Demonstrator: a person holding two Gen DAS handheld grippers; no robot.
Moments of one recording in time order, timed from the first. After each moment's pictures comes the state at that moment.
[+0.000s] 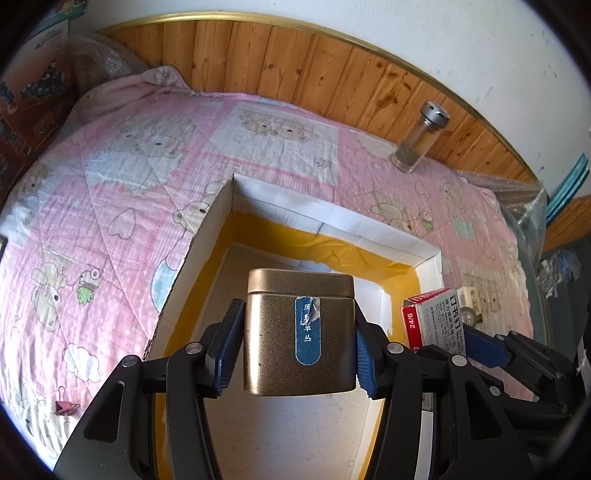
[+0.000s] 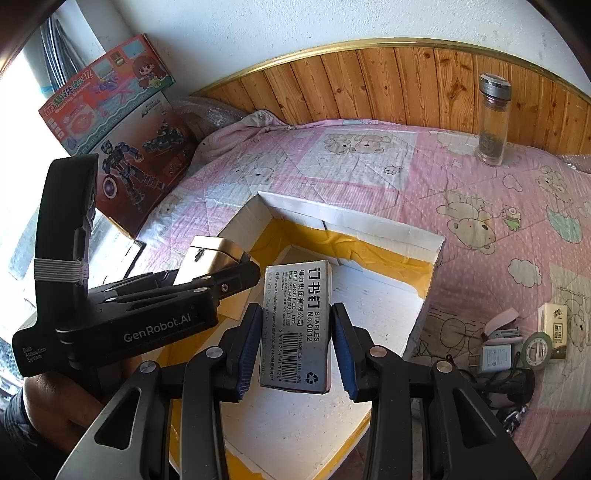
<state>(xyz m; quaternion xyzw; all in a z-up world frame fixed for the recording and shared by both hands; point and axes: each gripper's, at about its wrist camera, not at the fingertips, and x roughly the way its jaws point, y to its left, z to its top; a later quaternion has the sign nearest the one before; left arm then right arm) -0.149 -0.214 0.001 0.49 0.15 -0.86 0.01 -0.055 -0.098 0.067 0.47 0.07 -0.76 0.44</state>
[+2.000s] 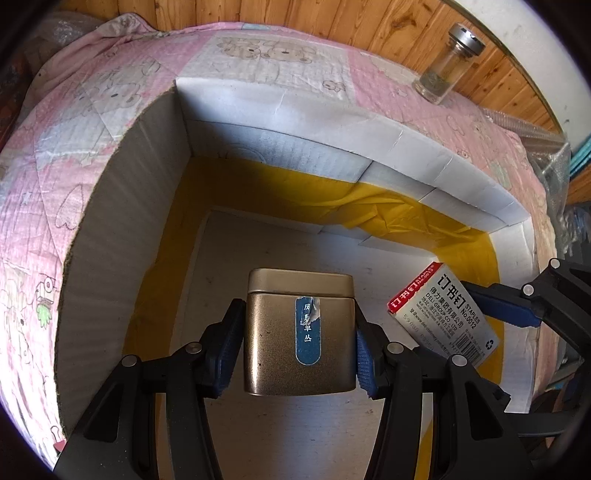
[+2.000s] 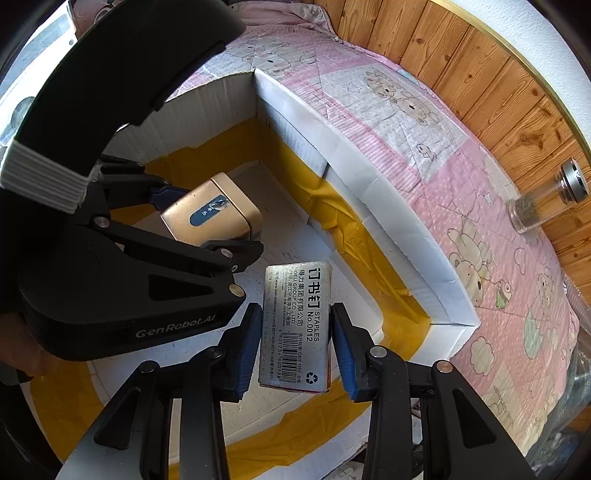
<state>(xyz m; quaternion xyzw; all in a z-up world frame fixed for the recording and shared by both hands) -0.210 -0.210 -0.086 0.59 0.10 -0.80 -0.03 -0.076 -0.176 0.002 0.47 0.39 -0.67 0.42</state>
